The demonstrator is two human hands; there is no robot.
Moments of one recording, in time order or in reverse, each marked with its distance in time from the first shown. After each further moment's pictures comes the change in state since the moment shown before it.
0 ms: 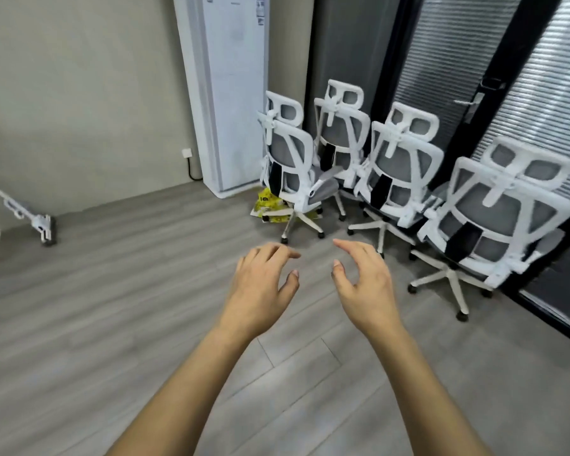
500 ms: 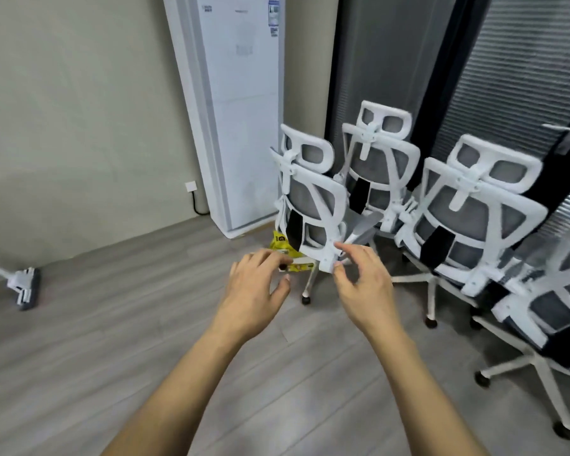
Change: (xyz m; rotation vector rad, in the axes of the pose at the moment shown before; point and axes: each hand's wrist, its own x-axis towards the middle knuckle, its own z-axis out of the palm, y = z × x) left_hand 0.450 -0.278 0.087 0.035 -0.027 -0.074; right_hand 0.476 0.153 0.239 0.091 0.013 0.040
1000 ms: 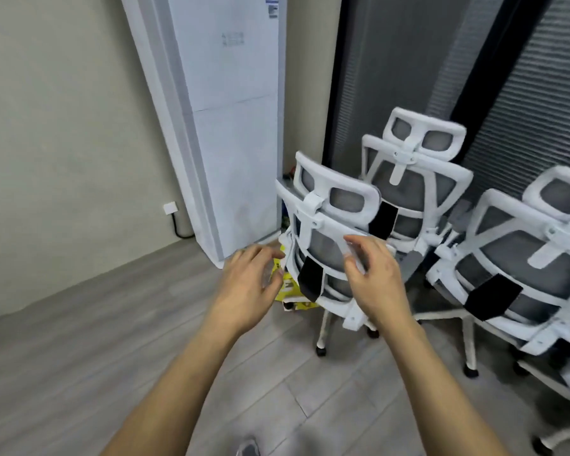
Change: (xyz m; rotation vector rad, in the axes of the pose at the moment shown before) left_hand 0.374 -0.260 0.041 -0.069 -0.046 0.003; right_hand 0.371 0.093 0.223 -0.059 0.019 0.095
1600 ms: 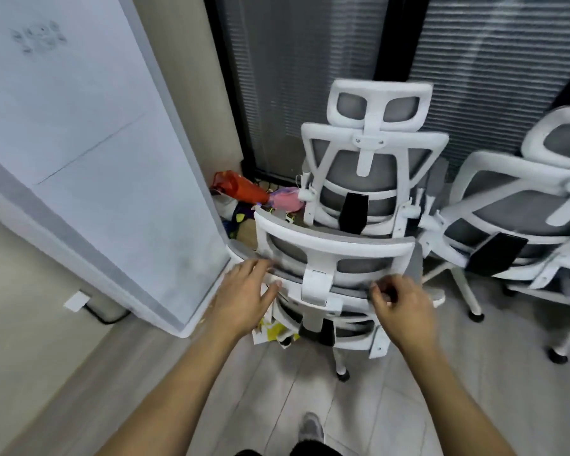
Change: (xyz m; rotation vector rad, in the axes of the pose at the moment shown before) left_hand 0.376 -0.206 0.154 0.091 -0.389 0.315; right_hand 0.186 0.164 0.149 -0.401 0.293 0.511
